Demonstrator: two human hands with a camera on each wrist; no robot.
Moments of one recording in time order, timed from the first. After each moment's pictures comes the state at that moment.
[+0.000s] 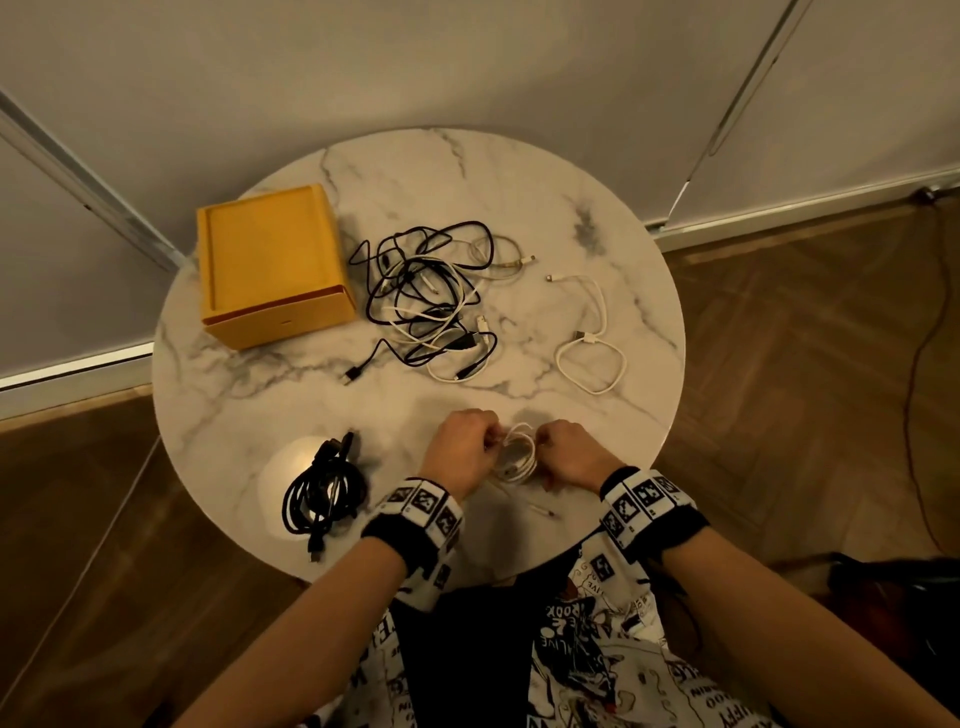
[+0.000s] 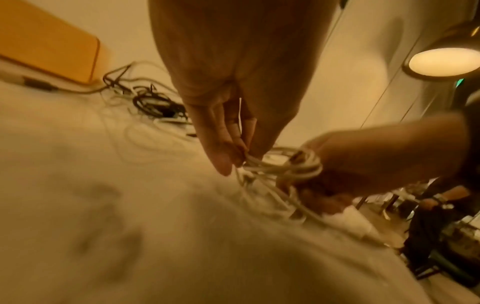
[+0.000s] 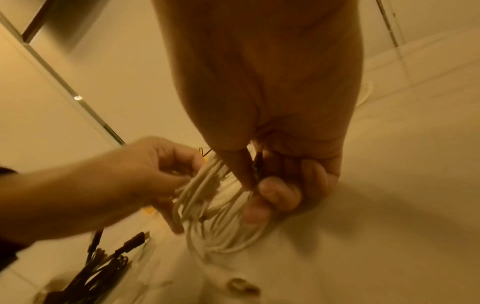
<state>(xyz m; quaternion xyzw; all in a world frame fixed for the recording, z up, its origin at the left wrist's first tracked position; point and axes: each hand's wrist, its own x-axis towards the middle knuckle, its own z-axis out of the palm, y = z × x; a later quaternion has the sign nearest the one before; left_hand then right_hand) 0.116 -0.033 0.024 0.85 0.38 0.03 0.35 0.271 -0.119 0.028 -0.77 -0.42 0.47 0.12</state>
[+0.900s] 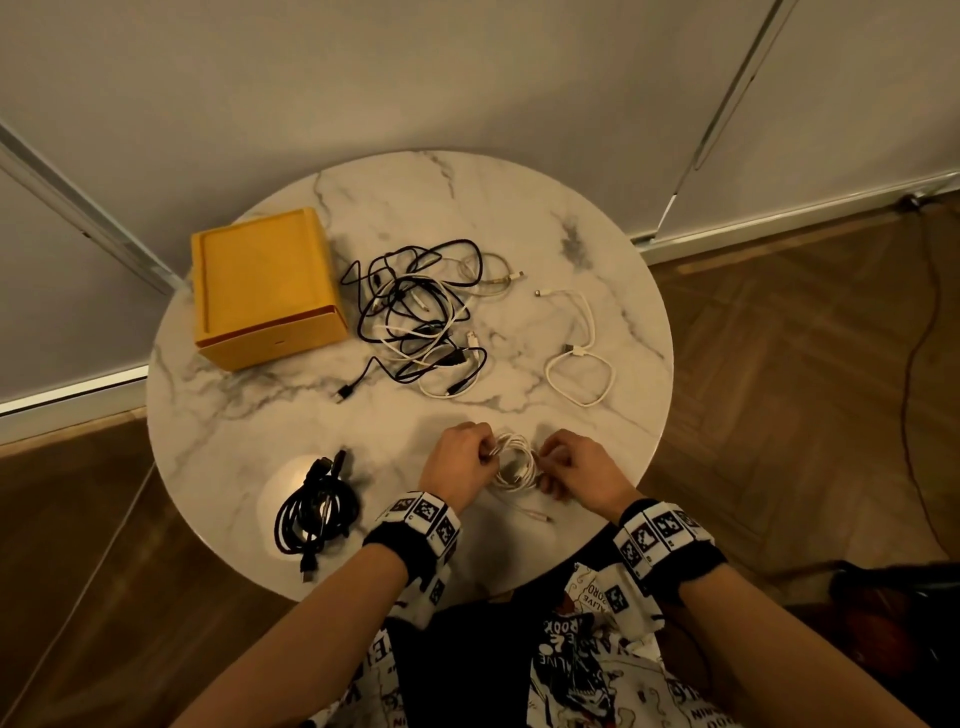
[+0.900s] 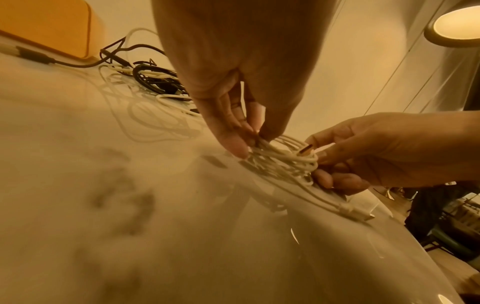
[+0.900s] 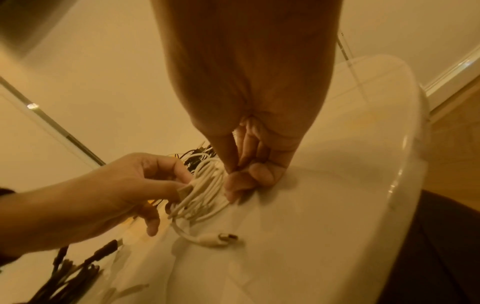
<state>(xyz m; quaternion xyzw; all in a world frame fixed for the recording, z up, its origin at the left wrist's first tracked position) 0.126 -0.036 0.016 0.84 0.40 0.04 0.36 0.284 -0.151 0.014 -0.74 -0.33 0.48 0.34</state>
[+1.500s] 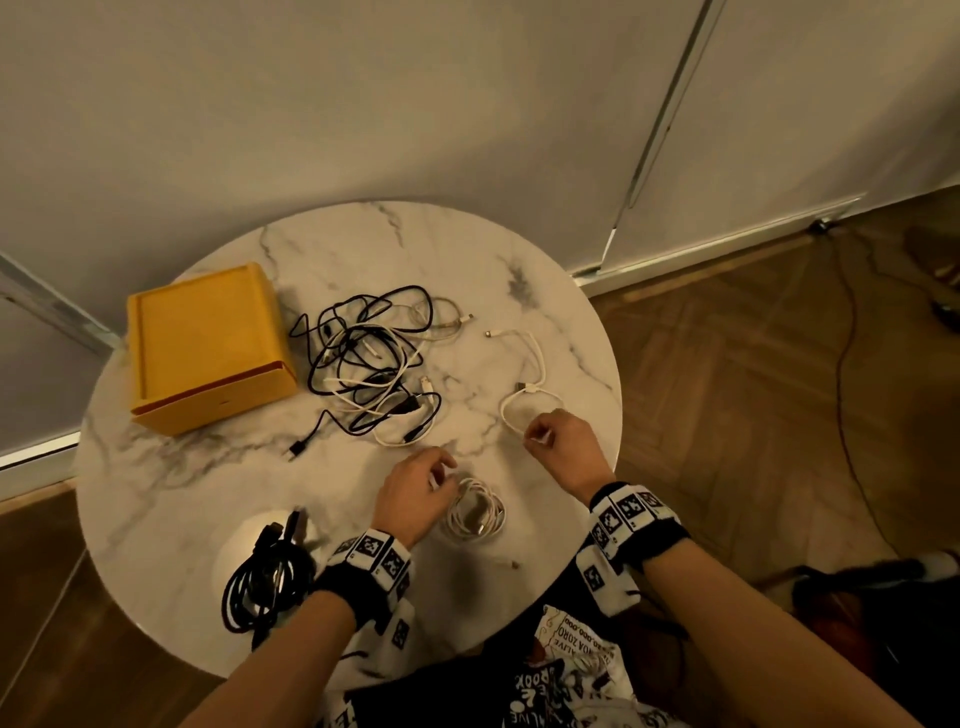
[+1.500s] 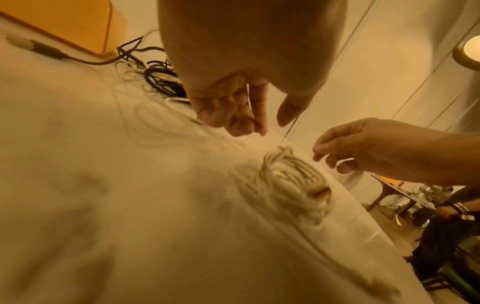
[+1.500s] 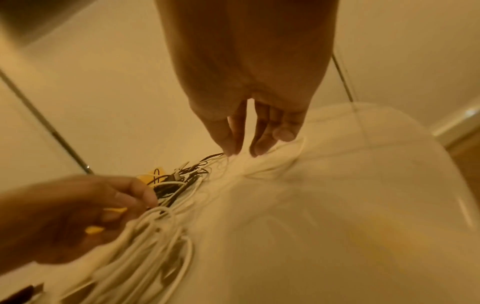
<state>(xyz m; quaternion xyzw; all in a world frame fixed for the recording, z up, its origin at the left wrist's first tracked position) 0.132 -0.018 0.019 0.80 0.43 0.07 0.42 0.343 -0.121 0.026 -0.83 -0.42 0.24 0.28</state>
